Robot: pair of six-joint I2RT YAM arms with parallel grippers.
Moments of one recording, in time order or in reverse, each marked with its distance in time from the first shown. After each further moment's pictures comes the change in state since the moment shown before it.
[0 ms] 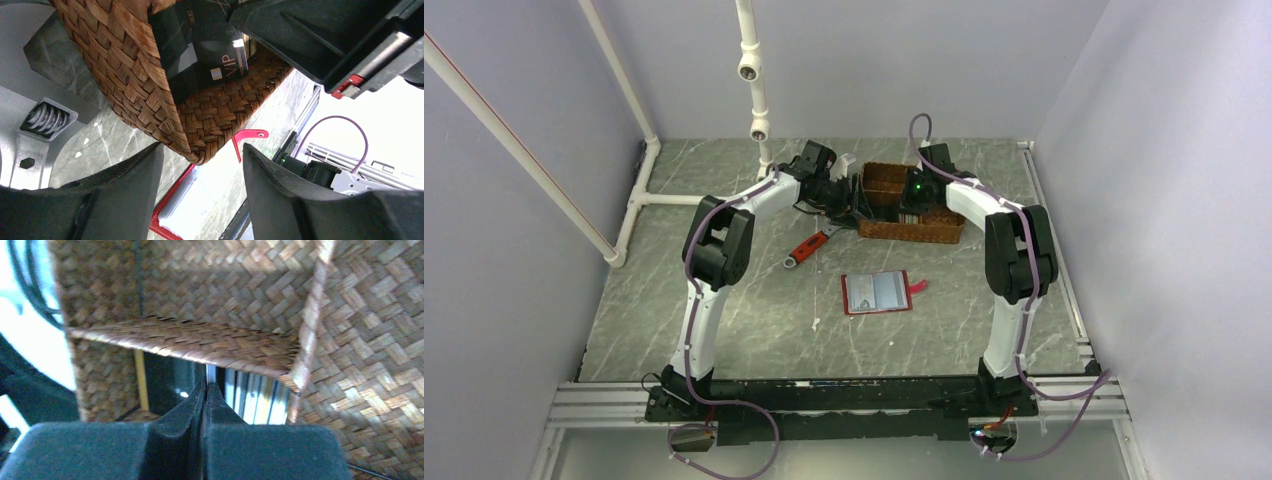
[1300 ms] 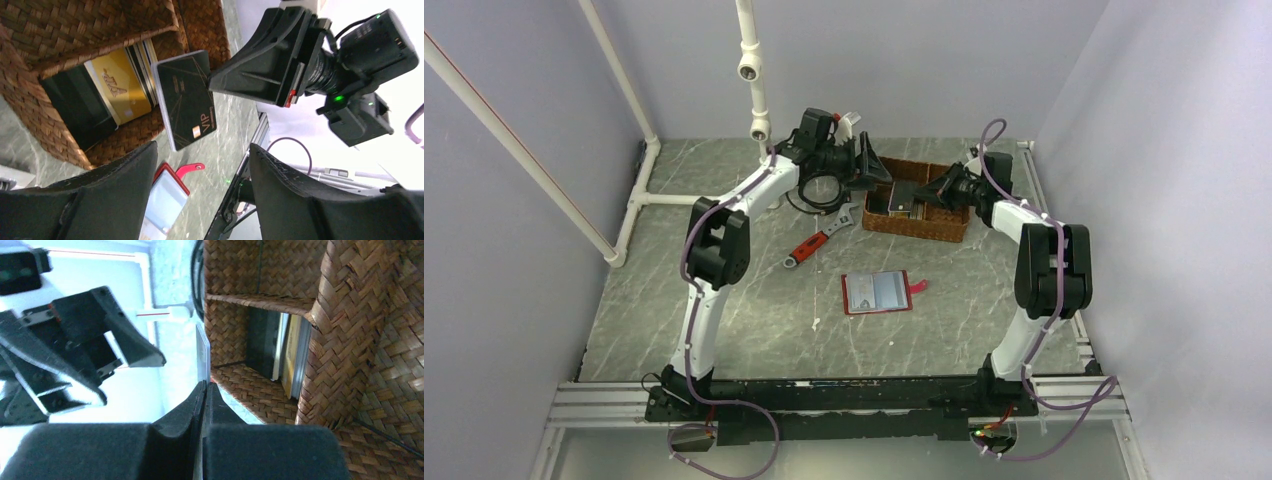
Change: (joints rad) left arm 0.005 0.005 0.227 0.099 0.056 -0.166; right arm -0.270 -0.177 -0.274 0.415 -0.568 0.382
